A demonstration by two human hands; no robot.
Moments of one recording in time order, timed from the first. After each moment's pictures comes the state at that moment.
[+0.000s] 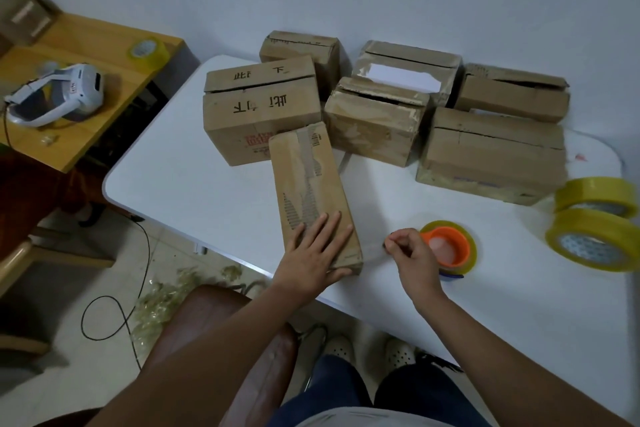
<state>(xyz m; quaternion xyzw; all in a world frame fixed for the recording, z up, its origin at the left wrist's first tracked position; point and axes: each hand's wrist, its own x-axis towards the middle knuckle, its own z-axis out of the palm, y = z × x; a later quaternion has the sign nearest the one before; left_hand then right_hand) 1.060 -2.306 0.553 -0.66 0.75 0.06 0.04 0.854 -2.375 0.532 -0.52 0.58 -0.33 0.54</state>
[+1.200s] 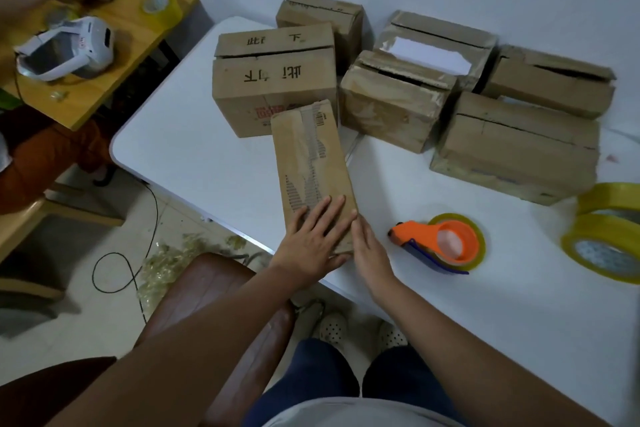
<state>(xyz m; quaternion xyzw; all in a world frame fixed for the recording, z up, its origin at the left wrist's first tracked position) 1.061 -2.305 0.540 -0.67 0.74 0.06 0.05 0.920 -2.356 0.545 -0.51 0.54 -0.15 0.65</state>
